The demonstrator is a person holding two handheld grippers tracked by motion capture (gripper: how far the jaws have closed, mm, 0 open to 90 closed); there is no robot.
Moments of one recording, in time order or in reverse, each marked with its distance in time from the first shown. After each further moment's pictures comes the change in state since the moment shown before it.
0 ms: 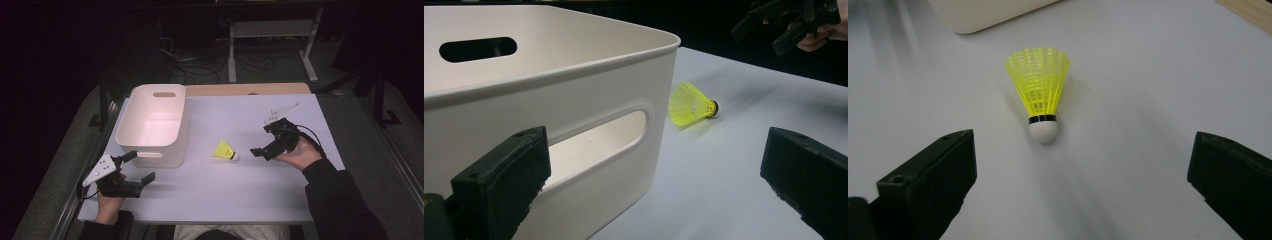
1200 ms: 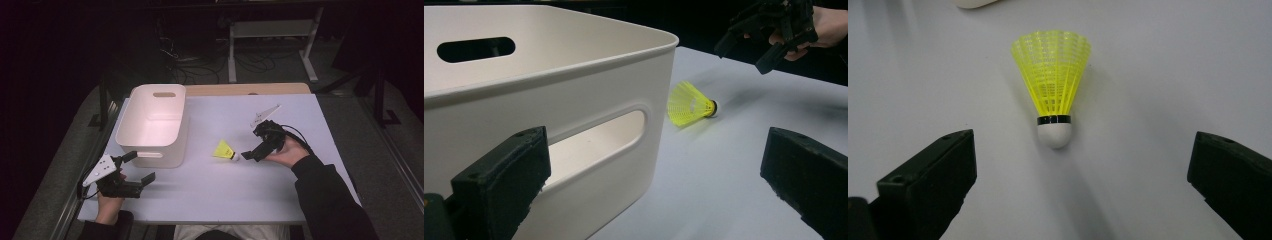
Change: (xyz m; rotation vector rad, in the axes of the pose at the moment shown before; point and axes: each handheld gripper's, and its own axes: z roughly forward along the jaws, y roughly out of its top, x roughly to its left) left arm 0.000 0.000 0.000 0.001 -0.005 0.002; right arm 0.000 0.009 0.037 0.092 0.063 -0.035
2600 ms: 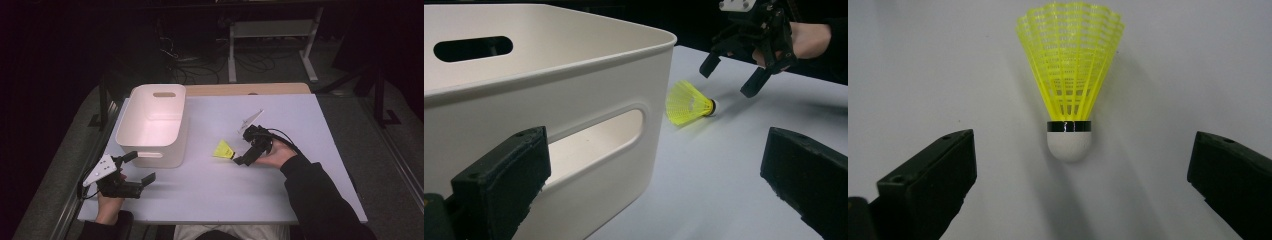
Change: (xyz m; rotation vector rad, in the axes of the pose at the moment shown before) left arm 0.000 0.000 0.000 0.003 -0.006 0.003; right arm 0.003 0.006 0.040 0.091 0.046 -0.038
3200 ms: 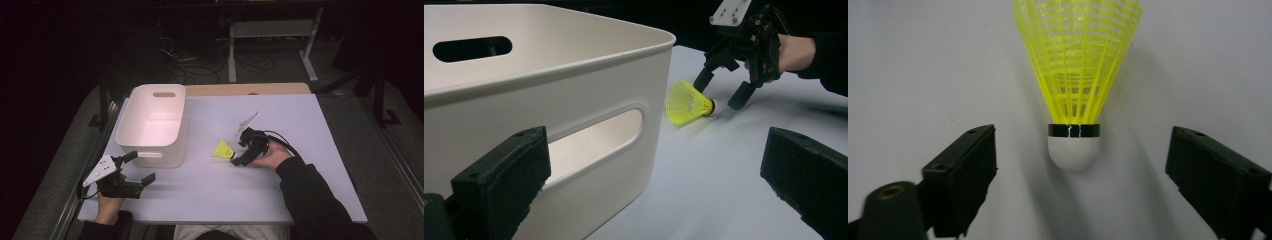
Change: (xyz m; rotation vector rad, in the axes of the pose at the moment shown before) left arm 0.000 0.000 0.000 0.001 -0.001 0.001; right arm -0.005 -0.002 0.019 0.012 0.047 -0.007
